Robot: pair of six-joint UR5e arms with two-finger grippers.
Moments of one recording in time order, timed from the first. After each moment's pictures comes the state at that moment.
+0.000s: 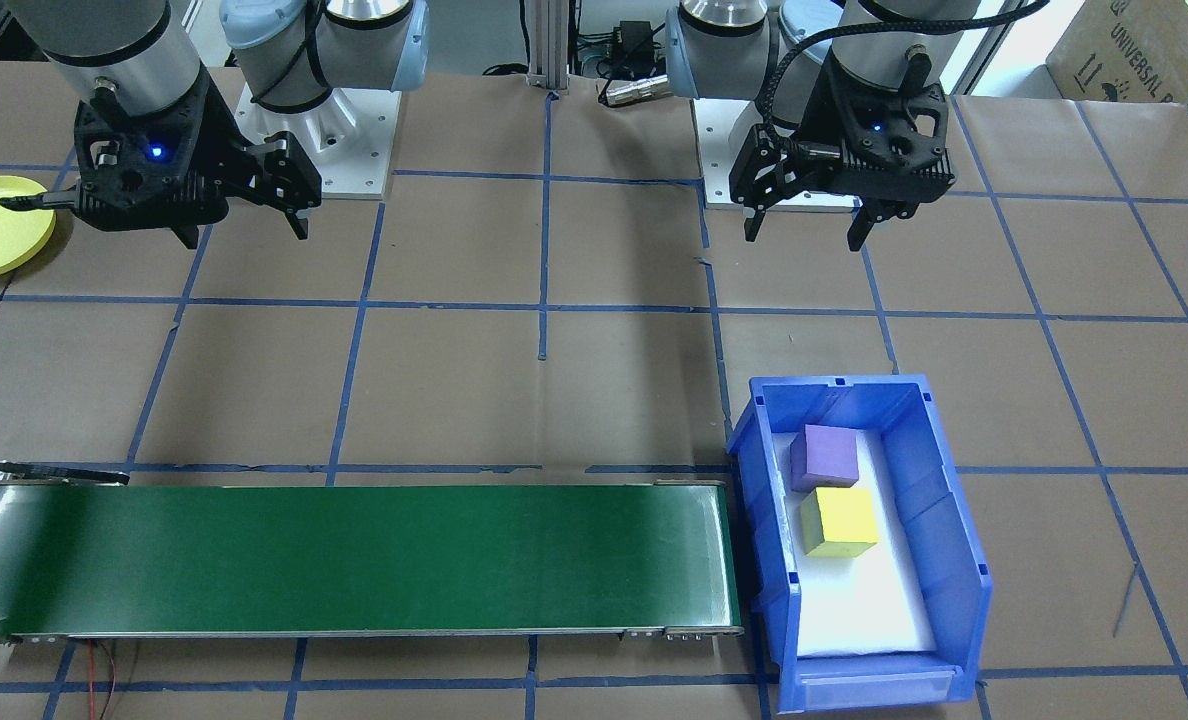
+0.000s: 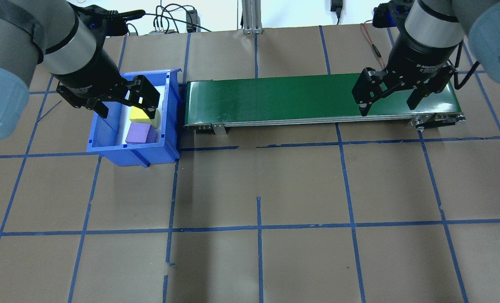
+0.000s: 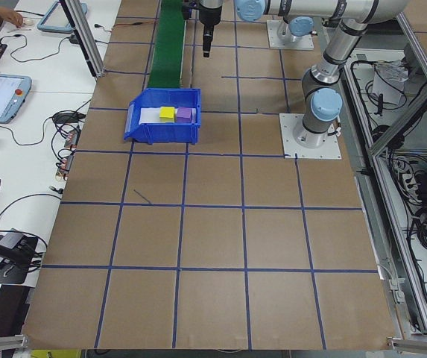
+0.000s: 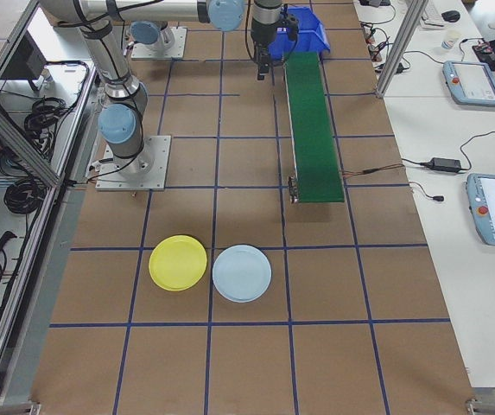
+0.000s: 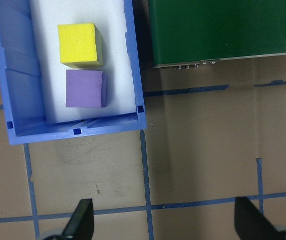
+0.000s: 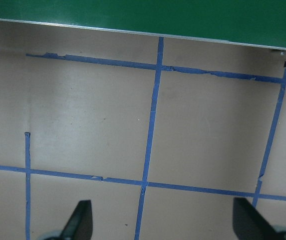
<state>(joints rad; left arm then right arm) -1.59 -1.48 -1.66 -1.51 1.55 0.05 1.54 -1.60 1.59 -1.50 -1.56 -0.15</state>
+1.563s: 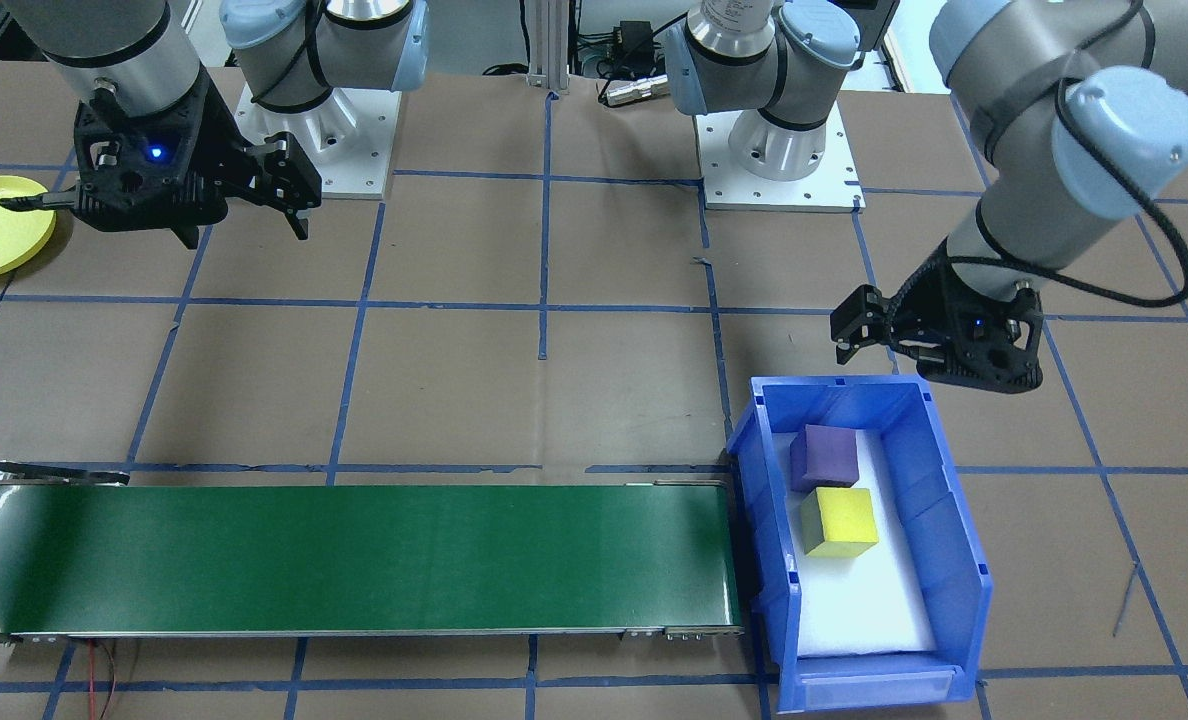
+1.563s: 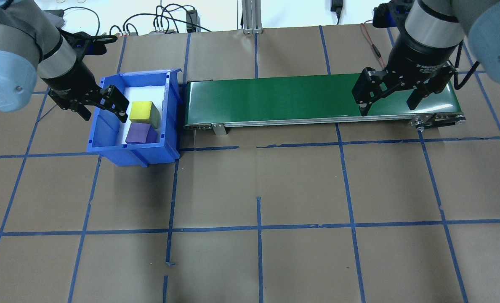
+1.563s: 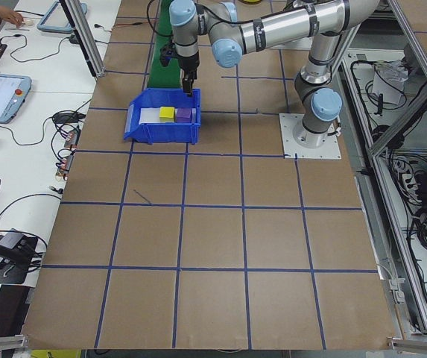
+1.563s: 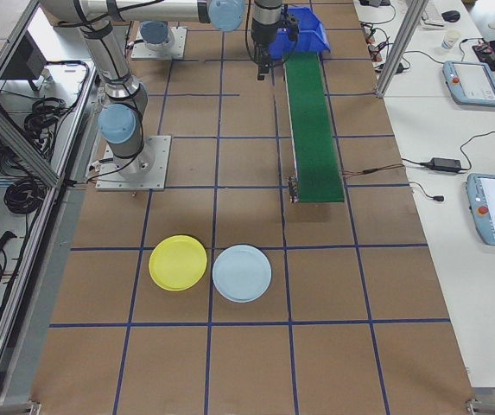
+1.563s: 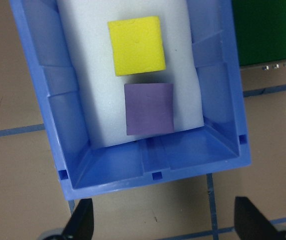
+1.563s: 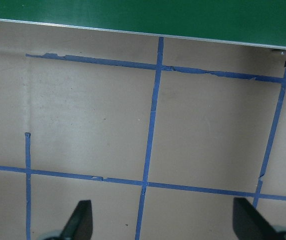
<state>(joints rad) -1.37 -1.72 -1.69 -1.37 1.55 0.33 1.54 -1.59 1.59 -1.50 -1.55 -0.14</state>
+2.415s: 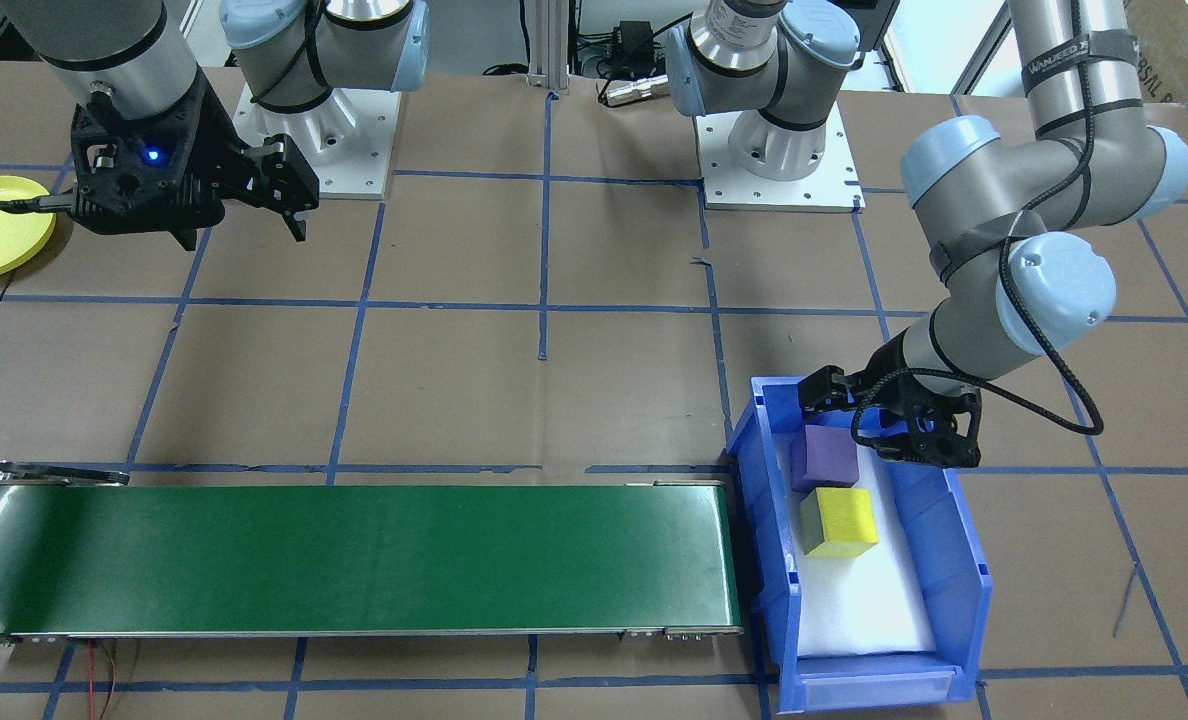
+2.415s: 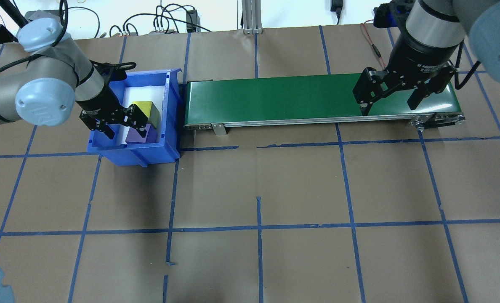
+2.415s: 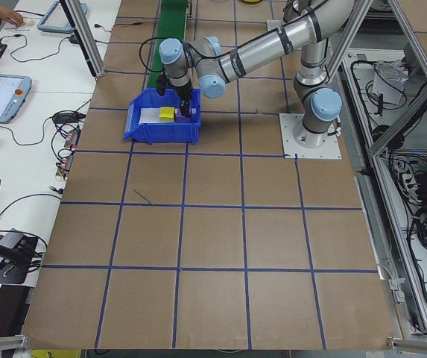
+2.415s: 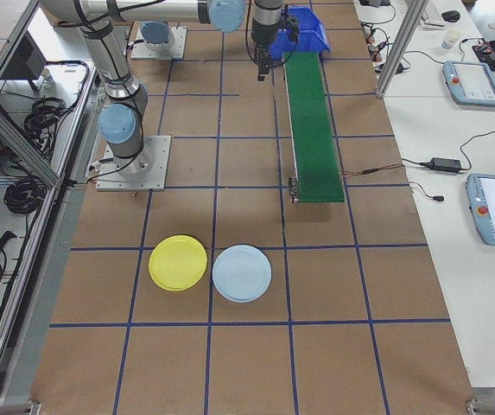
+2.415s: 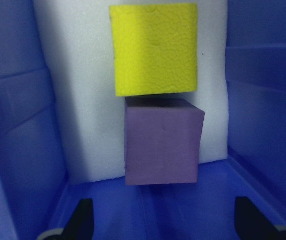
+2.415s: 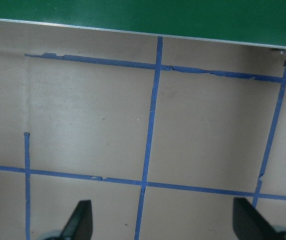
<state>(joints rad) -1.36 -1.84 -1.79 -1.24 1.50 0.26 1.54 -1.59 1.59 -1.50 -1.55 -0.15</state>
